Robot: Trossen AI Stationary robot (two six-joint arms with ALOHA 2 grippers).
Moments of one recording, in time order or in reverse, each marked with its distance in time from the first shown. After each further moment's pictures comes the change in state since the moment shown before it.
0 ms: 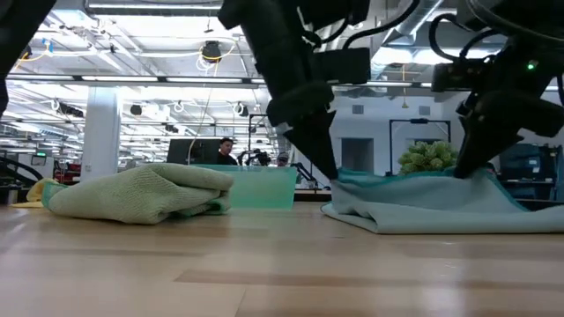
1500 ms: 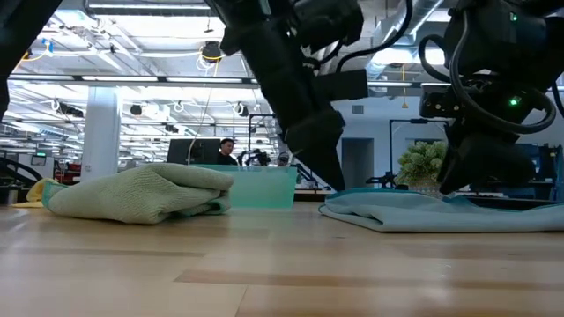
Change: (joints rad) left arm 0.043 0.002 -0.103 0.199 -0.047 -0.025; right arm -0.017 0.168 0.000 0.022 0.209 -0.090
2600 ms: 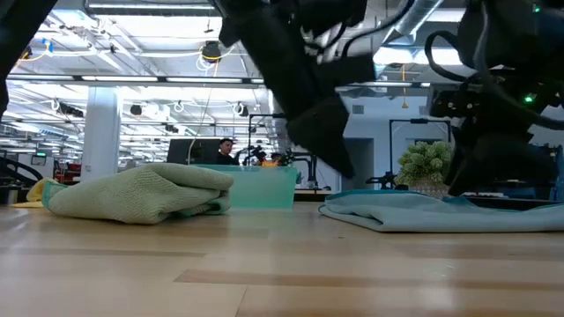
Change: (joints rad) left arm -0.030 -0.008 0.020 0.030 -0.038 0.077; right arm 0.052 0.000 0.001 -0.012 -0.032 0.003
